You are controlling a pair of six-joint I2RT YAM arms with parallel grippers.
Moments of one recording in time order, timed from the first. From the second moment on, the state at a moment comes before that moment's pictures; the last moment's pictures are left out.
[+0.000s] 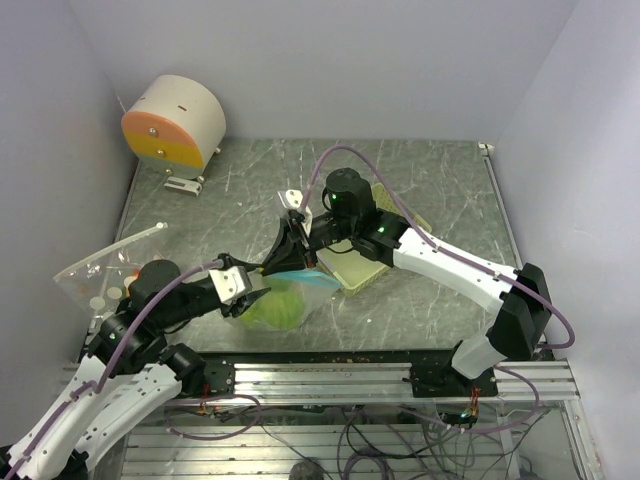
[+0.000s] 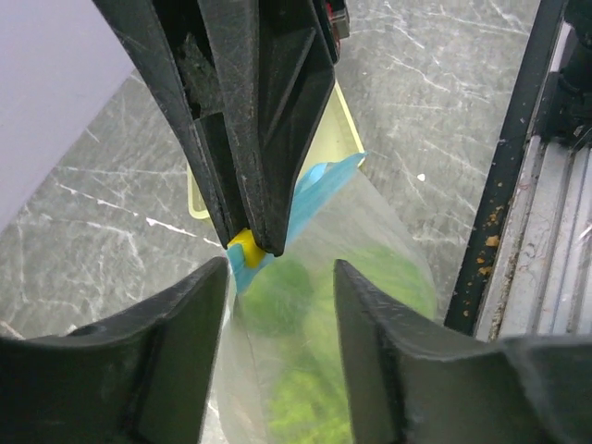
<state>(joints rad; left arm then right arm) -0.67 0.43 0.75 -0.50 0.39 0.34 0.90 1.56 1.34 -0.01 -1.05 -0.16</state>
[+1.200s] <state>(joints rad) -0.67 0.41 0.75 -0.53 0.32 0.33 0.89 1.54 1.32 -0.18 -0.91 -0.35</state>
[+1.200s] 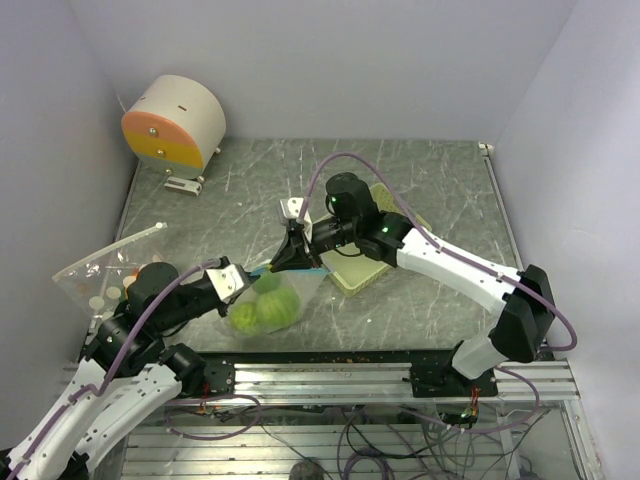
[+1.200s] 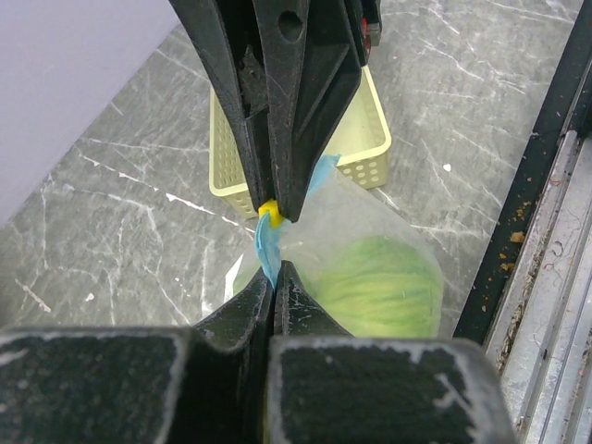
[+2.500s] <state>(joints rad) -0.67 0.21 0.82 -0.69 0.04 0.36 0.71 1.52 1.14 -0.21 -0.74 -0.39</state>
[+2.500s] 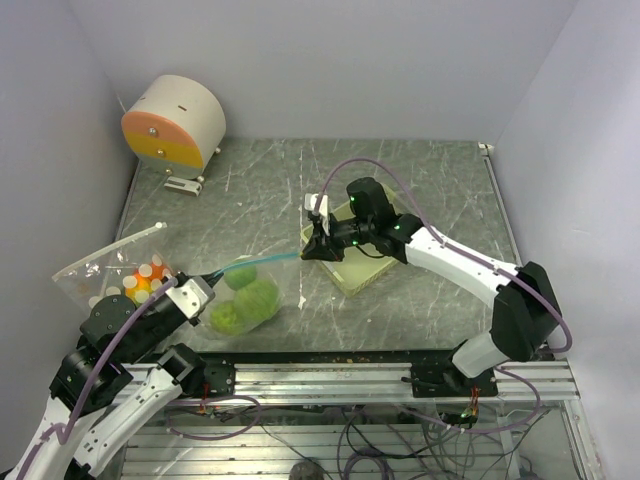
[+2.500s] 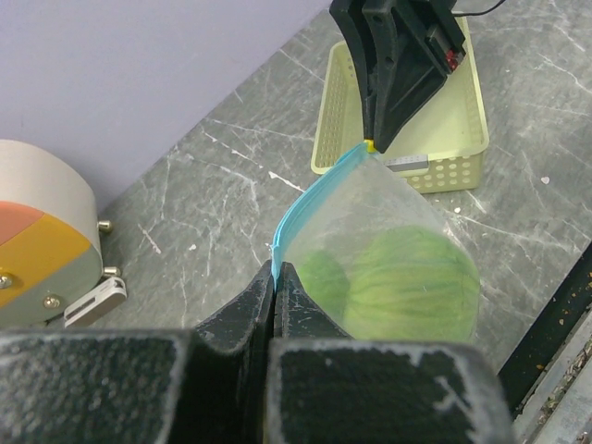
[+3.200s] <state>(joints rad) -0.67 0.31 0.73 -0.47 -0.21 0.23 0.68 1.38 1.08 -0.03 -0.31 -0.06</state>
